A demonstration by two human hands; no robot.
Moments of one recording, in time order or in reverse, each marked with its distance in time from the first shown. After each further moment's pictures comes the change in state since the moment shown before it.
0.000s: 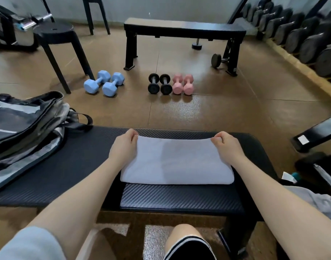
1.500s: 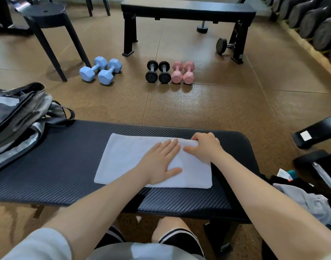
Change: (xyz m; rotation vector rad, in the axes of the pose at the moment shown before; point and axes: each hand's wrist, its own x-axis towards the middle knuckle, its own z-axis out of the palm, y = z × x) left_hand -0.034 0.085 0.092 0.553 -0.459 0.589; right_hand 0.021 -0.002 -0.004 -0.455 -0.314 -0.149
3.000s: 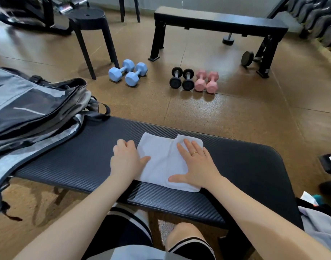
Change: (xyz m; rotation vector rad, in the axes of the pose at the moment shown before) left_hand -0.096 -0.072 -0.022 -0.224 0.257 -0.926; right_hand -0.035 -0.090 0.046 -0.217 -0.114 -0.351
